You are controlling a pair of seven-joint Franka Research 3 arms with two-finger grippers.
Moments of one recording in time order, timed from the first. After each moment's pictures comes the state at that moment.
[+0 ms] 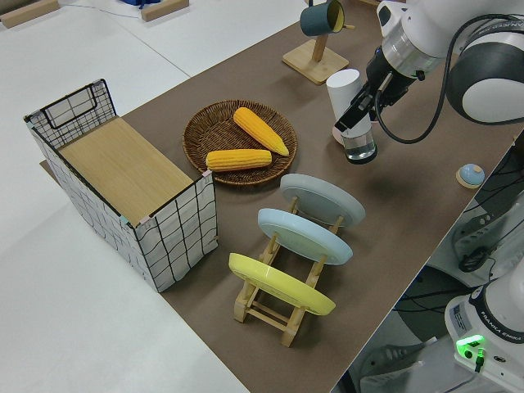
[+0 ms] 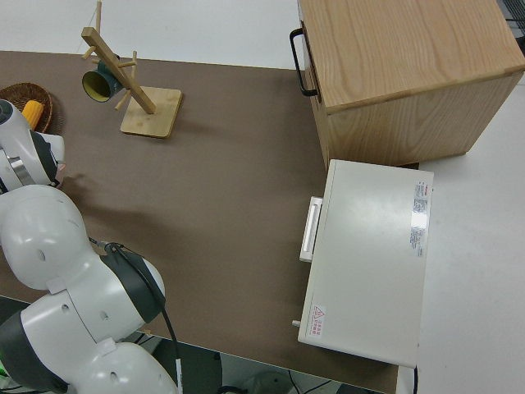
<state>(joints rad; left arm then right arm) 0.28 -0.55 -0.20 -2.47 -0.18 2.24 0.05 0.37 0.69 0.55 -1.46 -0.01 2.29 1.19</state>
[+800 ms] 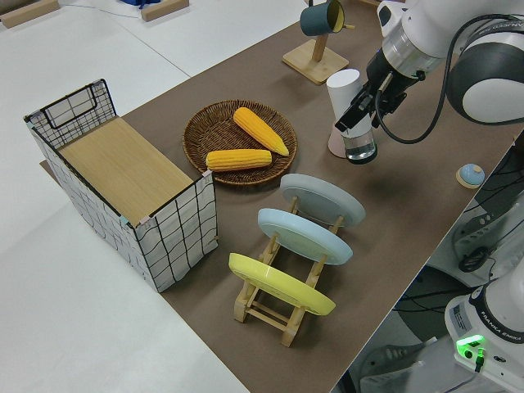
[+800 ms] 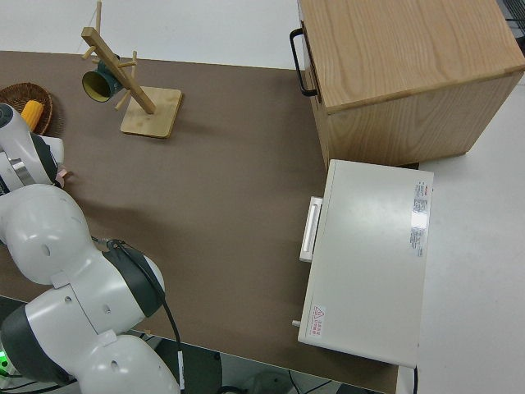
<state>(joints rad) 0.28 -0.55 -0.20 -2.47 -0.18 2.24 0.05 0.37 0.71 0.55 -1.41 -0.02 2.26 1.21</state>
